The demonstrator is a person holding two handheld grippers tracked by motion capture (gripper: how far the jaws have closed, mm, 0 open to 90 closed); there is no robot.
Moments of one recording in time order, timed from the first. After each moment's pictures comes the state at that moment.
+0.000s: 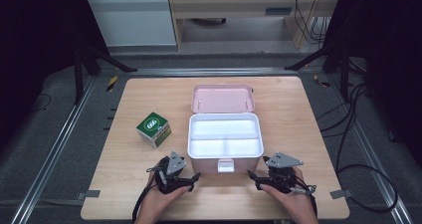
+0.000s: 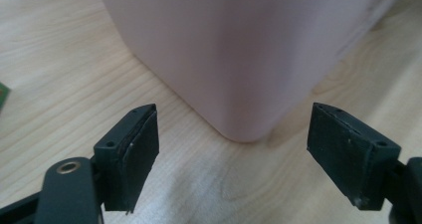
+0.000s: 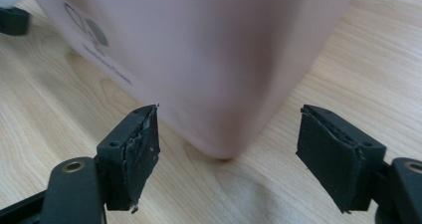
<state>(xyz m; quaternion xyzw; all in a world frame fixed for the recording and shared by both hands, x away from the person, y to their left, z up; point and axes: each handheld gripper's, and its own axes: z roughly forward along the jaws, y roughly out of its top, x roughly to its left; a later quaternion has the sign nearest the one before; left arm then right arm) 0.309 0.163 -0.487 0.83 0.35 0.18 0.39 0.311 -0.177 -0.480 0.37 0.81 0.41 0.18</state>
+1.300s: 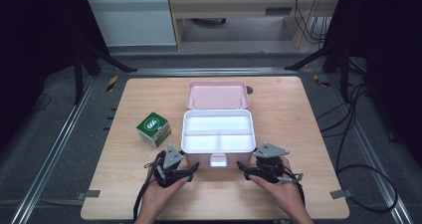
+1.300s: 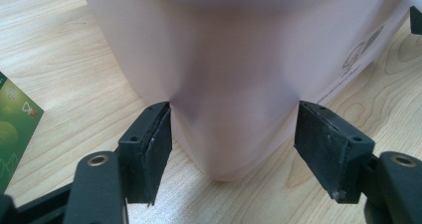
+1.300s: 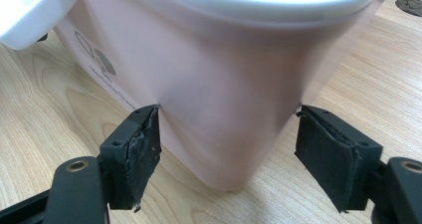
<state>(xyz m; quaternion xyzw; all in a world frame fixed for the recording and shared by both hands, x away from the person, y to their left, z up) 0.320 0.169 -0.477 0.80 0.37 0.20 0.42 0.336 -0.148 -0.474 0.35 0.81 0.42 0.19</state>
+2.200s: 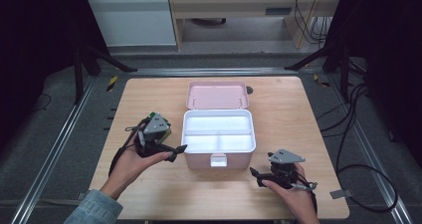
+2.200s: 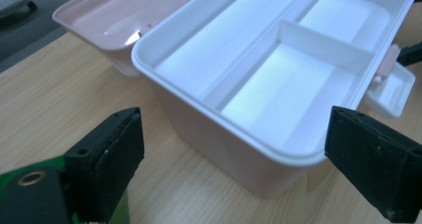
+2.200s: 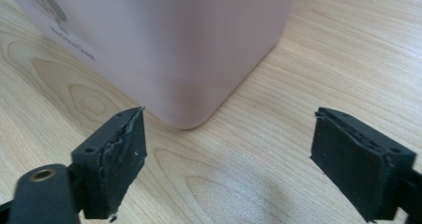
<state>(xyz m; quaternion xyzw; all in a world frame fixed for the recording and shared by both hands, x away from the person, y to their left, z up) 0.369 0.201 -0.371 0.86 0.29 0.17 0.40 0.324 -0.187 -0.489 0.39 0.80 0.41 0.19</state>
